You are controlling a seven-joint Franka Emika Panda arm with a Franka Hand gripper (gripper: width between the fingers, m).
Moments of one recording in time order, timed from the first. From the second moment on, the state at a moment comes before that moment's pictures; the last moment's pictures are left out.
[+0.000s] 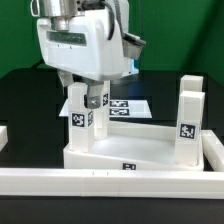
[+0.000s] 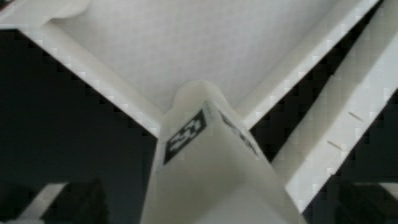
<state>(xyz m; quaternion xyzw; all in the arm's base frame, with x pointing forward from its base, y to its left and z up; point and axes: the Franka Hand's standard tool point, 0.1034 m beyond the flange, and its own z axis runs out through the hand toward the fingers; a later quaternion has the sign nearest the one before) 0.585 -0.076 0.104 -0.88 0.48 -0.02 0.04</state>
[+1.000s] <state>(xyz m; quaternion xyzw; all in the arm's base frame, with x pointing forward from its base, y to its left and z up) 0.587 -0.074 0.104 -0.98 0.17 -0.03 0.01</state>
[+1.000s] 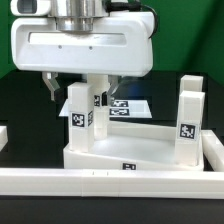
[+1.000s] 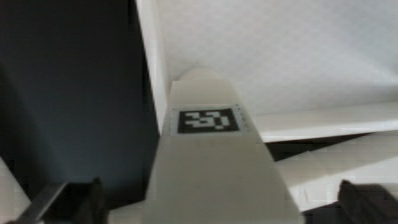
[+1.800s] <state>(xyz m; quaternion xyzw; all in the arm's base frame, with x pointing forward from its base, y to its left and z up) 0.587 -0.075 0.103 -0.98 0.20 -0.03 0.01</state>
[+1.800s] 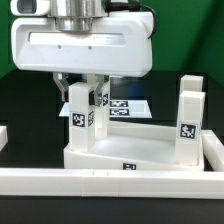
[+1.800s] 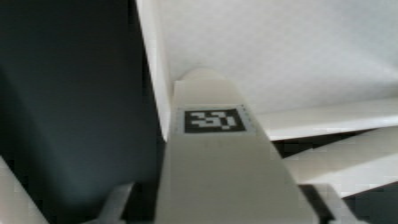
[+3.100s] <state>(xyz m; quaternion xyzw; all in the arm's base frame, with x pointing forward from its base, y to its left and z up) 0.587 -0.074 0.103 -0.69 0.72 -0.01 0.05</state>
